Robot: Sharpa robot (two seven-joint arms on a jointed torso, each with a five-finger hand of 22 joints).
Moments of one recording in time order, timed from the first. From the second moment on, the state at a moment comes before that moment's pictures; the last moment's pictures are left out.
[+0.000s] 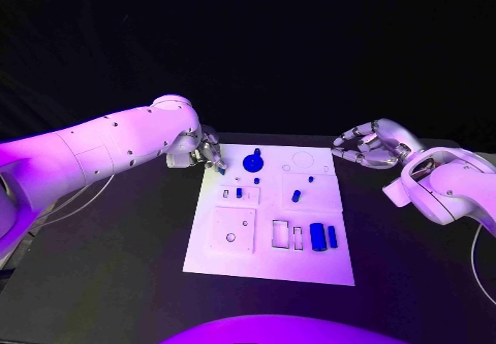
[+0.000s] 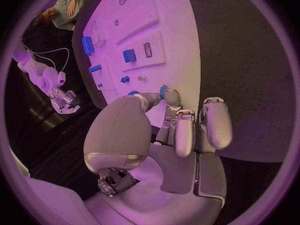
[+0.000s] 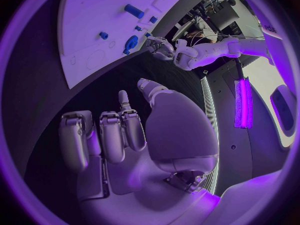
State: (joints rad) left arm 1.36 -0.59 -0.05 1.07 -1.04 0.41 -0.51; left_hand 1.26 -0.11 0.61 0.22 0.28 0.81 0.09 0.69 0.68 1.17 0.01 1.03 0.73 1.47 -0.05 1.55 1.31 0.08 1.43 0.05 1.35 1.24; right arm 1.31 -0.95 -0.13 1.57 -0.87 -0.44 0.07; right_hand 1.26 -0.16 0.36 0.20 0.26 0.89 0.16 0.19 0.43 1.47 0.08 1.45 1.31 1.47 0.01 1.53 1.31 0.01 1.46 0.12 1.52 1.31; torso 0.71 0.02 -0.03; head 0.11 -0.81
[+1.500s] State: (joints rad) left arm 1.28 -0.83 -0.05 1.46 -1.06 0.18 -0.39; left_hand 1.17 -0.20 0.69 0.20 0.35 0.87 0.06 0.72 0.69 1.26 -0.02 1.08 0.81 1.47 -0.07 1.55 1.31 0.08 1.44 0.03 1.39 1.28; right arm 1.31 -0.96 -0.13 1.57 -0.87 -0.44 0.07; right_hand 1.26 -0.16 0.36 0.20 0.26 0.89 0.16 0.20 0.43 1.47 0.08 1.45 1.31 1.47 0.01 1.53 1.31 0.01 1.46 0.12 1.52 1.31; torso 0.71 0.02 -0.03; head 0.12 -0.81
